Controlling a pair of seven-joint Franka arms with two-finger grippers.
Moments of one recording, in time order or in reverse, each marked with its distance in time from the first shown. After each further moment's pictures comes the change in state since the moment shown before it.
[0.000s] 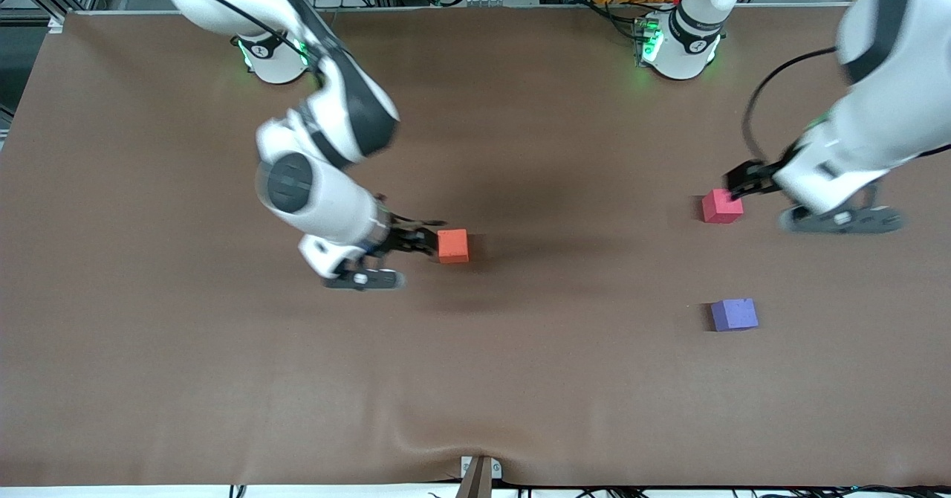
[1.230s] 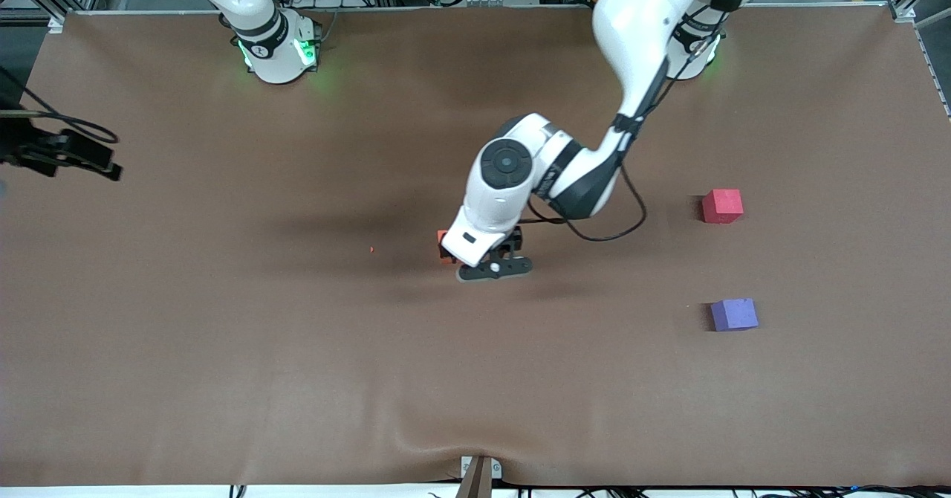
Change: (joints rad) left arm -0.483 0.614 -0.009 0.274 -0.082 0.583 -0.630; right arm -0.505 -0.370 -0.005 0.008 -0.206 -0.455 -0.415
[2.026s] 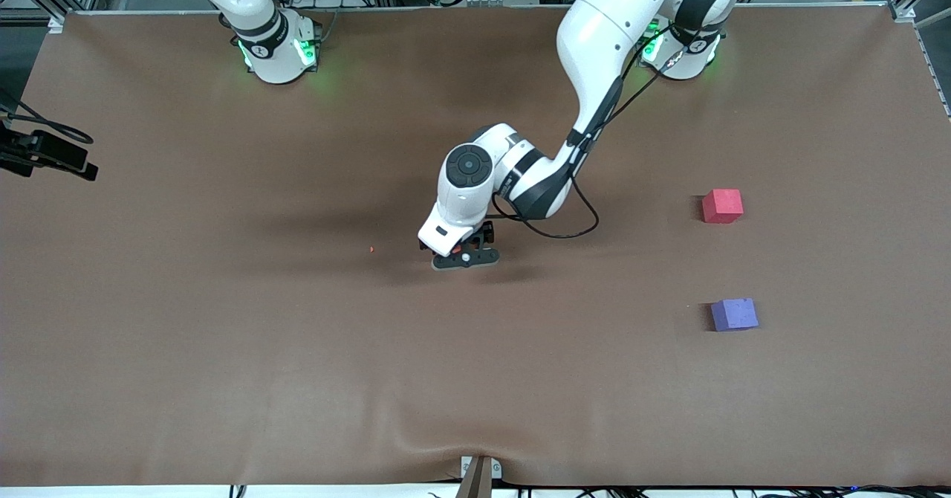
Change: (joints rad) left arm -0.077 0.110 0.009 0.012 0.000 0.081 -0.051; right arm -0.027 0.008 -0.002 -0.003 -0.006 -0.009 -0.030
